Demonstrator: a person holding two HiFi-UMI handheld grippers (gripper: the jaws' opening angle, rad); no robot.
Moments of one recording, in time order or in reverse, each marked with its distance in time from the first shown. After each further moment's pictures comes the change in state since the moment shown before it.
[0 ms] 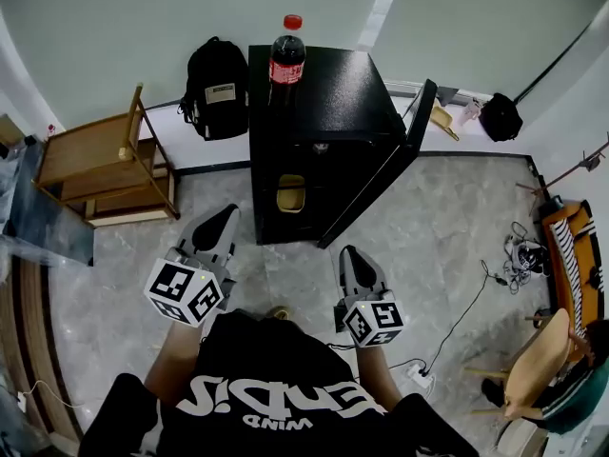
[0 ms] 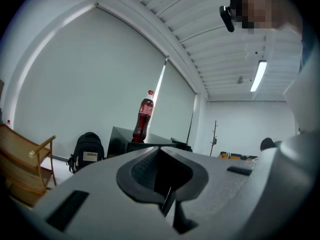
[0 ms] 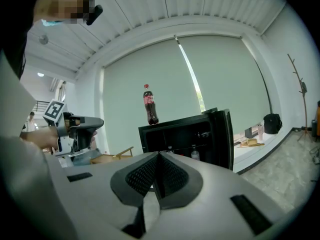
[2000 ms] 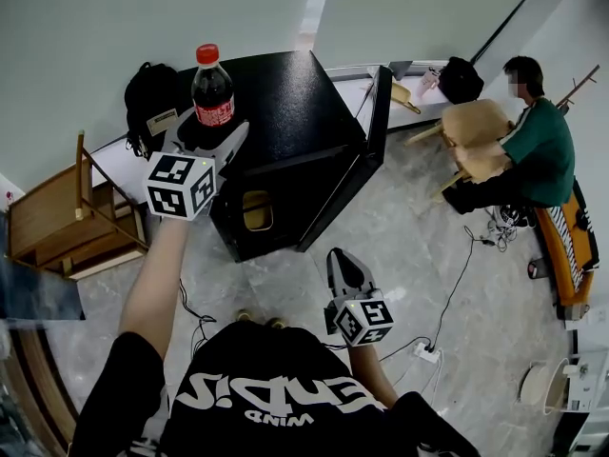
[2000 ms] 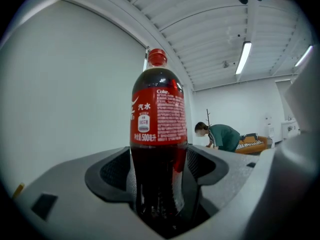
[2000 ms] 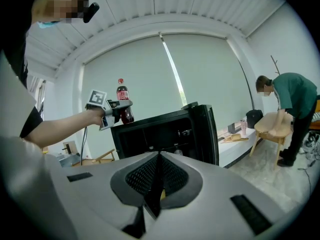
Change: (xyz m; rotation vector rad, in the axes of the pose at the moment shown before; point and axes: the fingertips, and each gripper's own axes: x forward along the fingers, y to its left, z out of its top) left arm 0.264 0.066 0.070 0.247 0.012 -0.128; right arm 0.044 -0.071 -0.005 0.075 0.015 -0.184
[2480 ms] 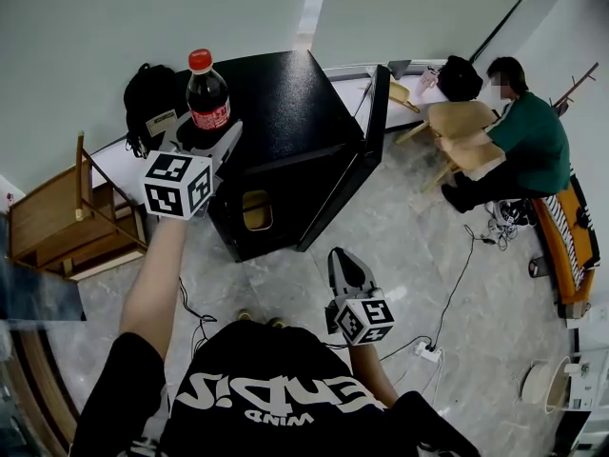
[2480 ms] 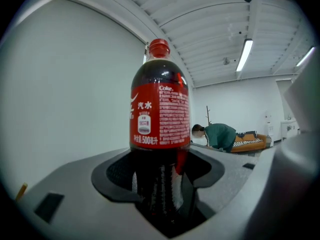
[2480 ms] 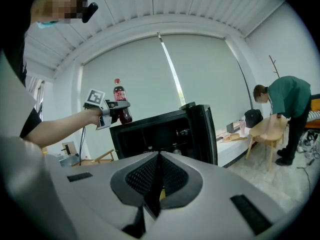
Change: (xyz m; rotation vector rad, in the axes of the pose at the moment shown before) left arm -0.002 -0.002 -0.004 0.001 0.048 -0.003; right arm -0.003 -0.006 -0.002 0.009 -0.003 -0.011
